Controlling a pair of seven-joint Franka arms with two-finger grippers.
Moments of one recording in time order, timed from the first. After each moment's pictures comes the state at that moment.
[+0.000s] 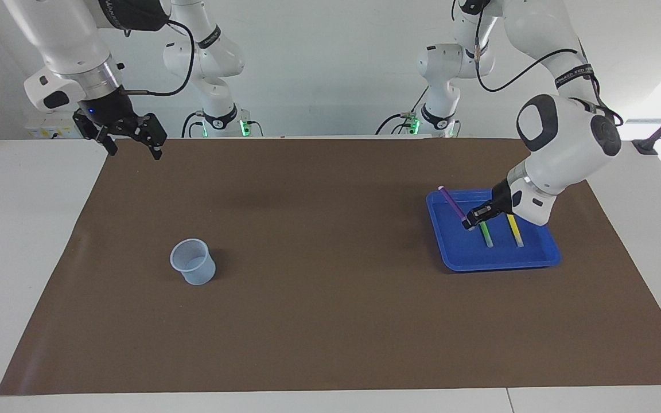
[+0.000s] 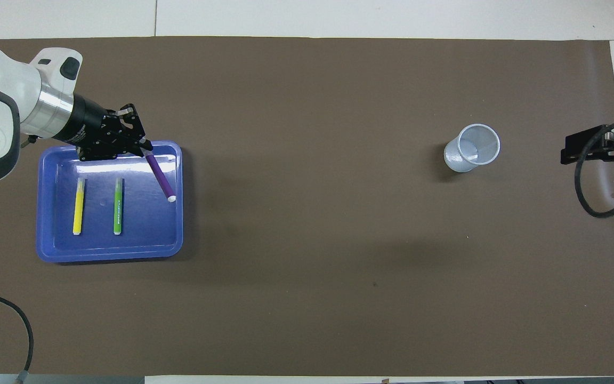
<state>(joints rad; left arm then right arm) -0.06 0.22 -0.11 -1.62 -0.40 1.79 -0.68 -0.02 -0.02 0.01 -1.58 0.02 1.55 0.13</state>
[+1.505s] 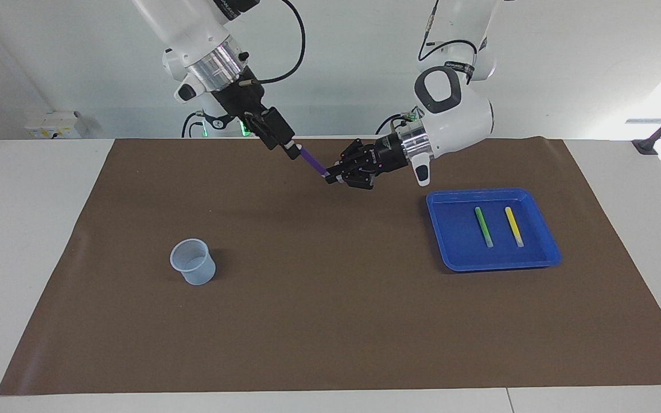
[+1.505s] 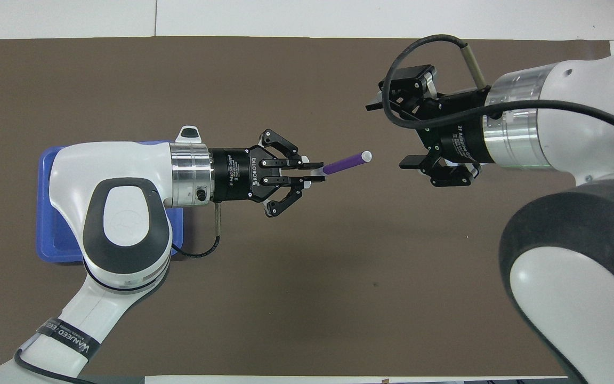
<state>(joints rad) -0.30 0.06 -0.23 -1.99 -1.38 2.23 -1.26 0.29 0.00 0.03 -1.64 0.45 1.96 1.09</state>
